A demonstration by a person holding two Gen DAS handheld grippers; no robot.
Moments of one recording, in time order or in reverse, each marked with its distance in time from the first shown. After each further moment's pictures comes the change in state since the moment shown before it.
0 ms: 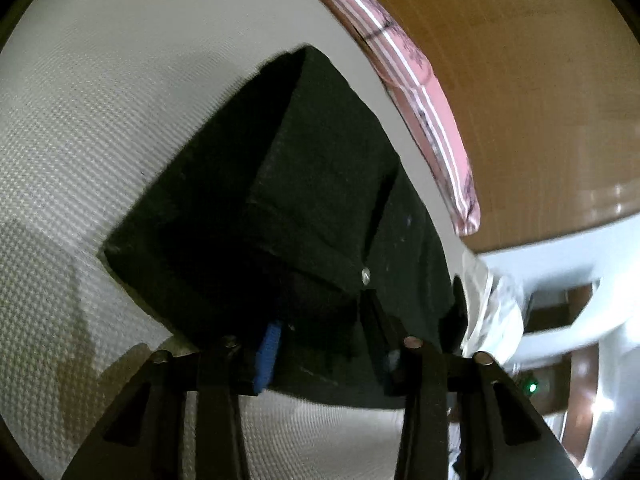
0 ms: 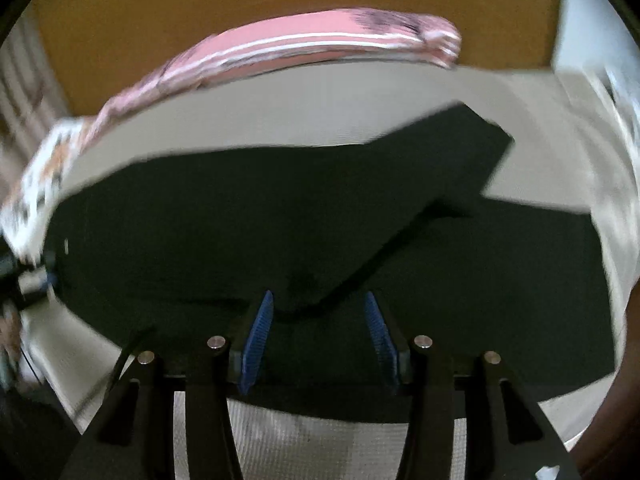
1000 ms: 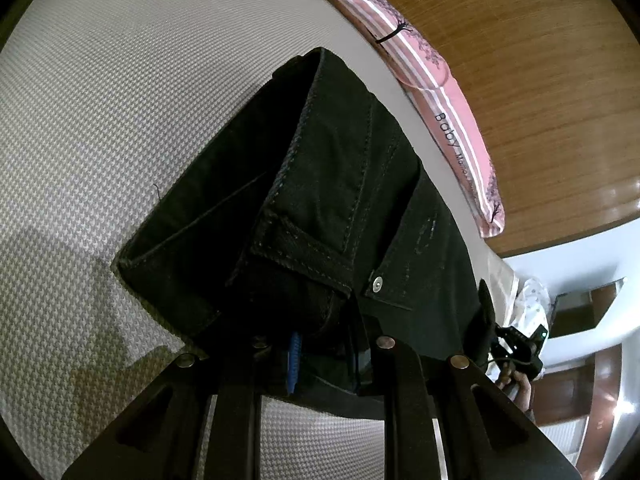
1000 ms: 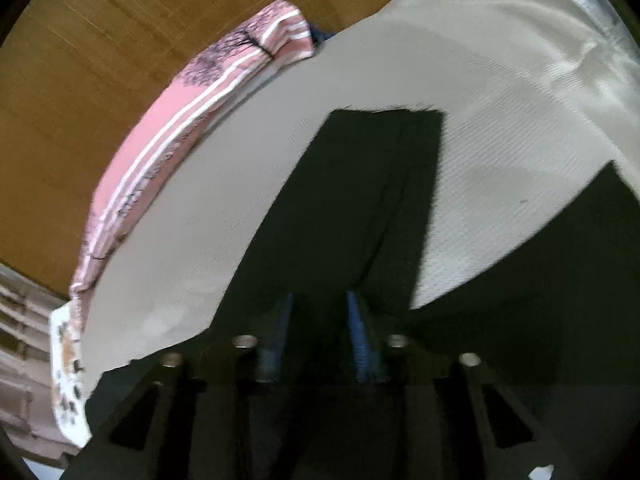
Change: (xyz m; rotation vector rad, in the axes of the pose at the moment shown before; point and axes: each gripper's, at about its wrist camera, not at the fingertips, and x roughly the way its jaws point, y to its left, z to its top) left arm 0.019 -0.008 0.005 0.043 -0.013 0.106; right arm 0.083 -0.112 0.091 0.411 -0.040 0.077
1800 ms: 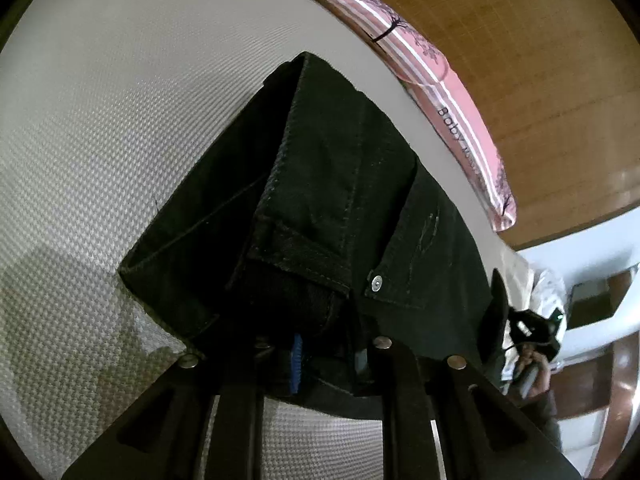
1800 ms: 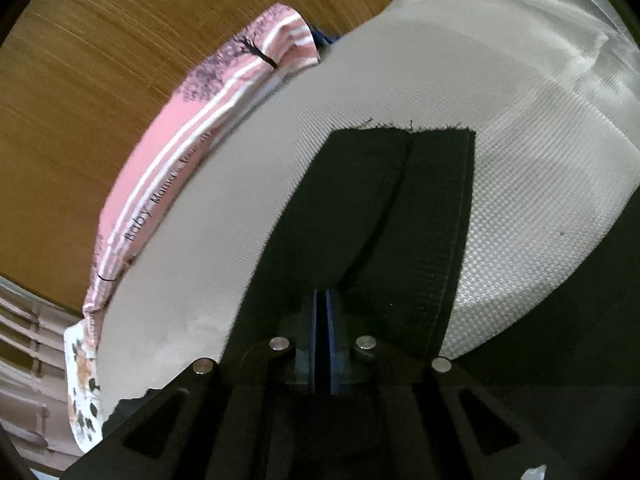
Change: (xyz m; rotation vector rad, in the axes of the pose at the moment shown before) left arm 0.000 -0.014 -0.001 0.059 -0.013 0.064; right arm 0.005 0.004 0.025 0.065 -0.022 0.041
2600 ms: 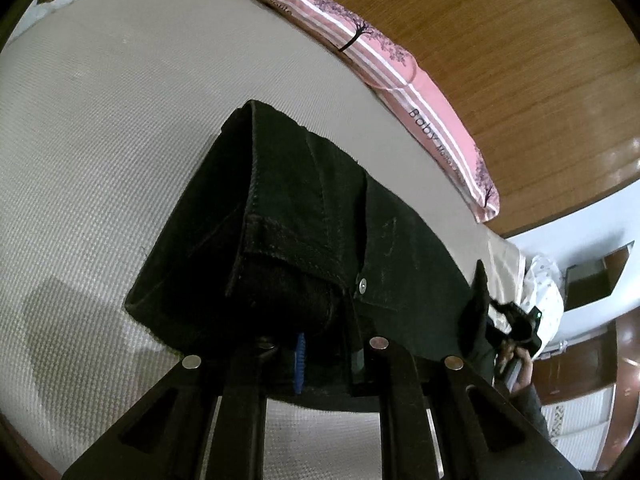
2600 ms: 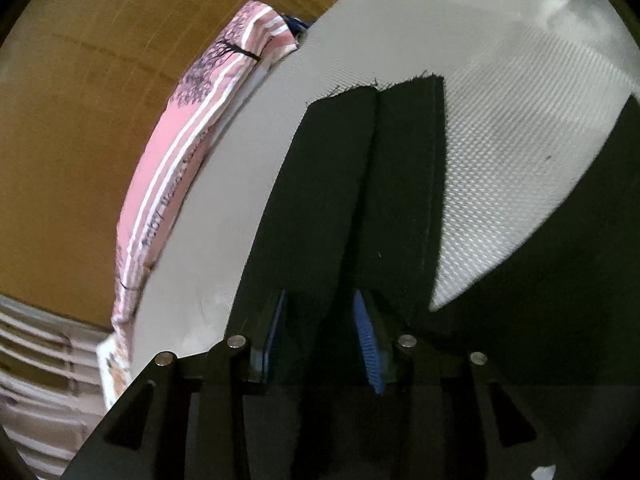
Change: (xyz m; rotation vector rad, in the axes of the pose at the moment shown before) left arm -0.031 -0.022 0.017 0.069 0.014 -0.017; right arm 0.009 -0.028 -0.012 0.176 0.042 0.128
